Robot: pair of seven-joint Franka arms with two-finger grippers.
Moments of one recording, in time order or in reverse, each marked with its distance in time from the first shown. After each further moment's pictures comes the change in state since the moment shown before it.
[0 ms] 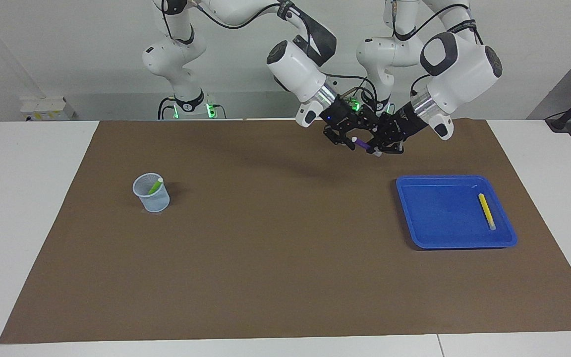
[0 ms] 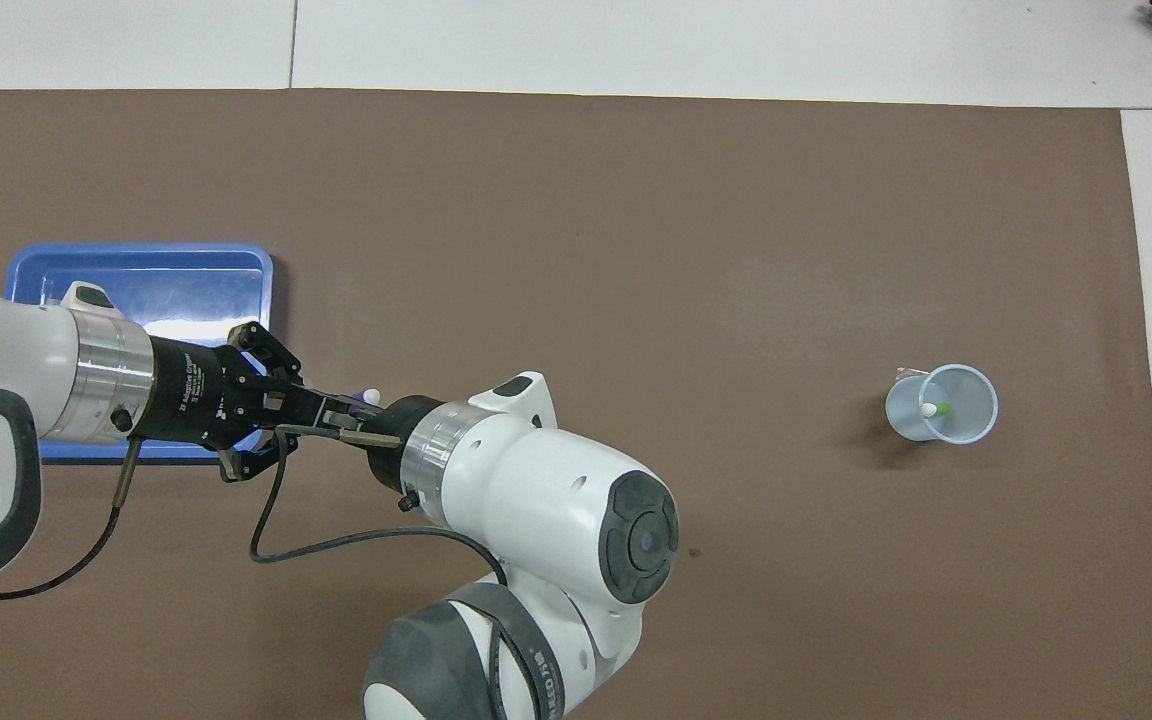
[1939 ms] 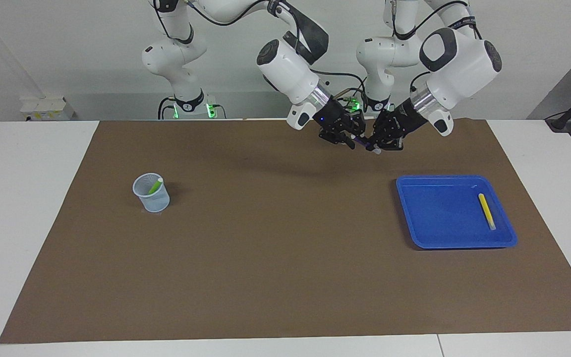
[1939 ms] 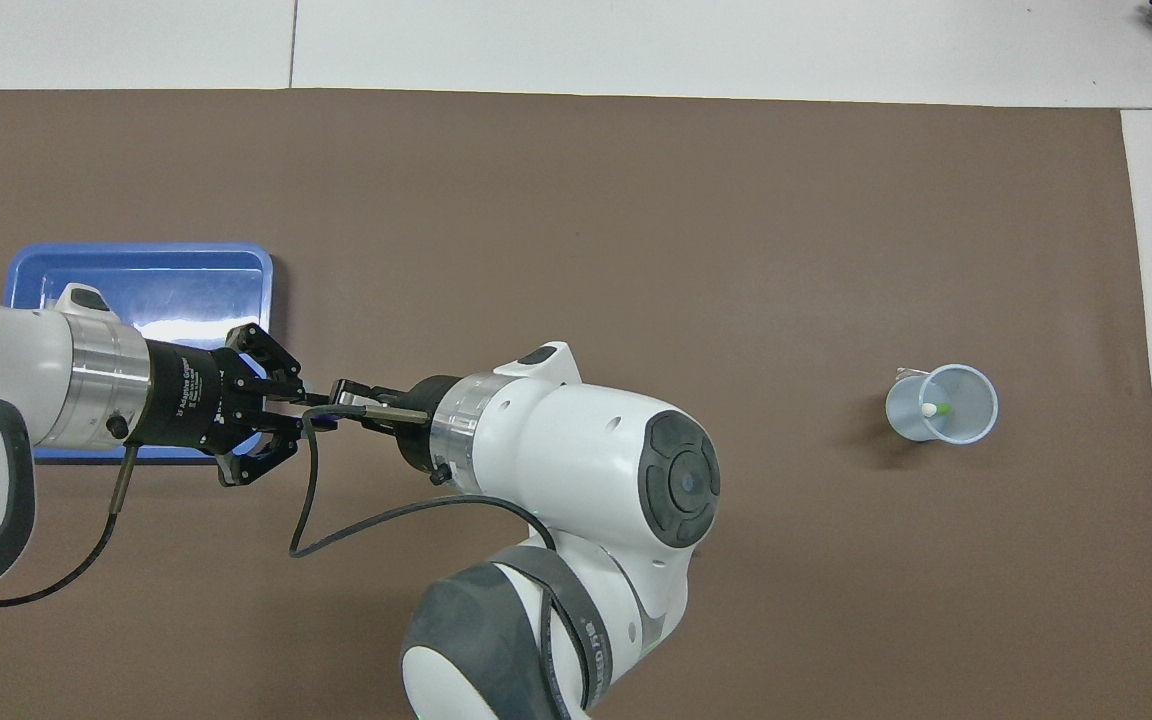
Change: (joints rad) left arm -0.005 -0.019 0.000 -0.003 0.000 -0.001 0.000; right arm -0.052 -0.031 -0.011 0.018 -0.022 -0.175 -0.034
